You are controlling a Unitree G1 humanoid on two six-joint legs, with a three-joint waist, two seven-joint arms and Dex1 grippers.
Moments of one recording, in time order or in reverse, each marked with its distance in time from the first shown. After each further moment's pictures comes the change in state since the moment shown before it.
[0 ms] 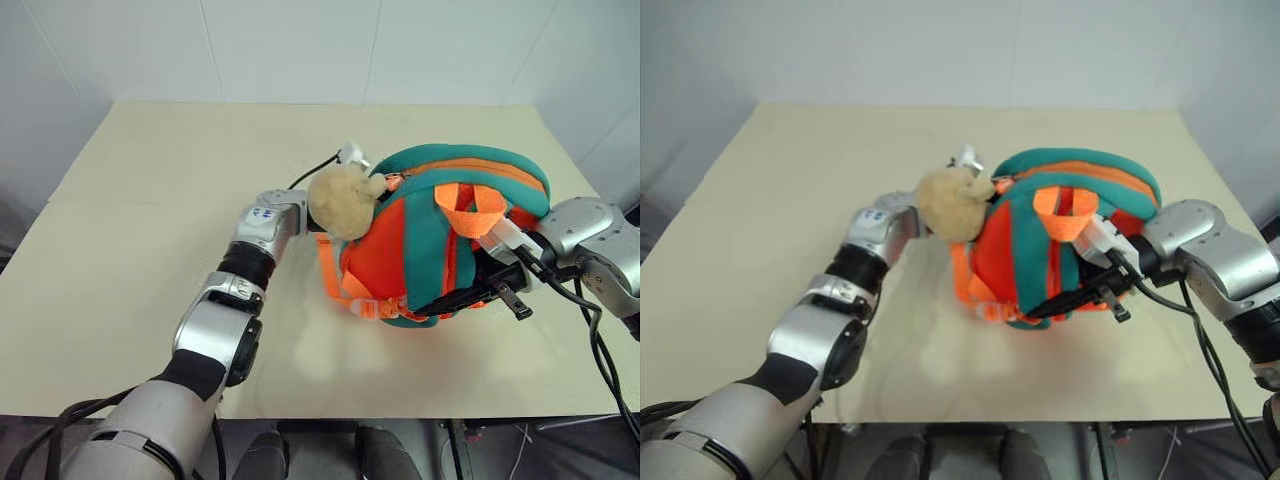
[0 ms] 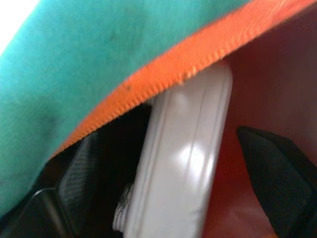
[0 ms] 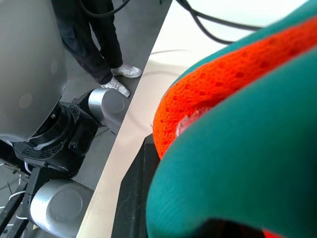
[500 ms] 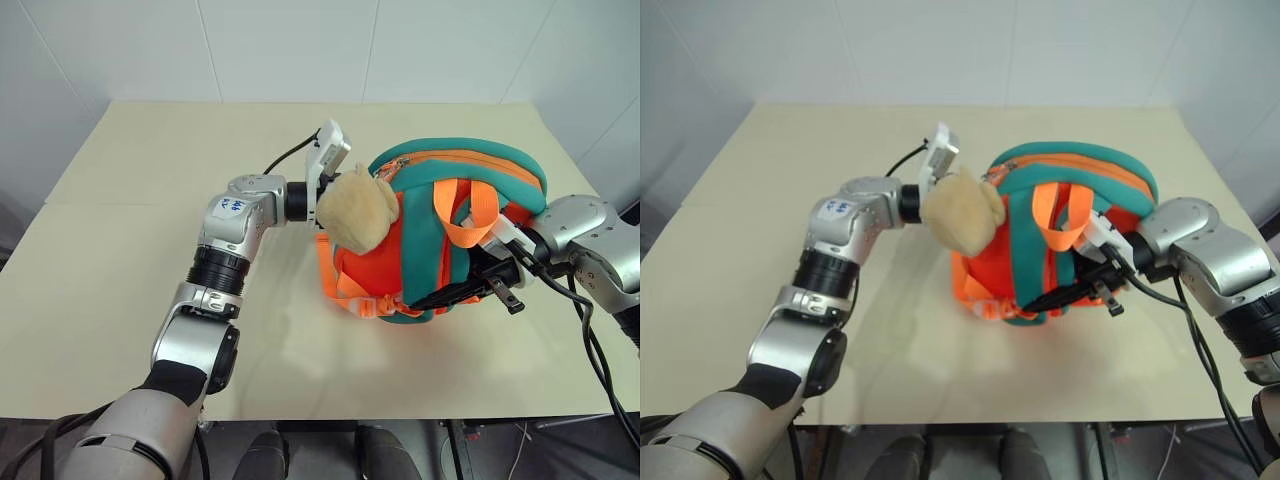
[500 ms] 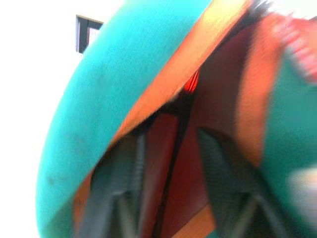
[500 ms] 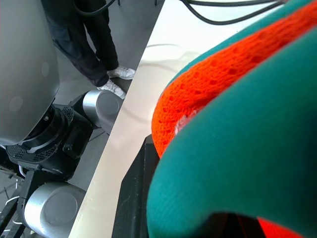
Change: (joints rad) left arm 0.083 0.089 -0.002 -0.349 -0.038 0.169 0.036; right arm -0.022 0.038 0.000 0.035 -0.031 0.010 0.000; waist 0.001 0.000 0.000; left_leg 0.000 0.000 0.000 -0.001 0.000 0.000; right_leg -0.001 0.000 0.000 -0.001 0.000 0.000
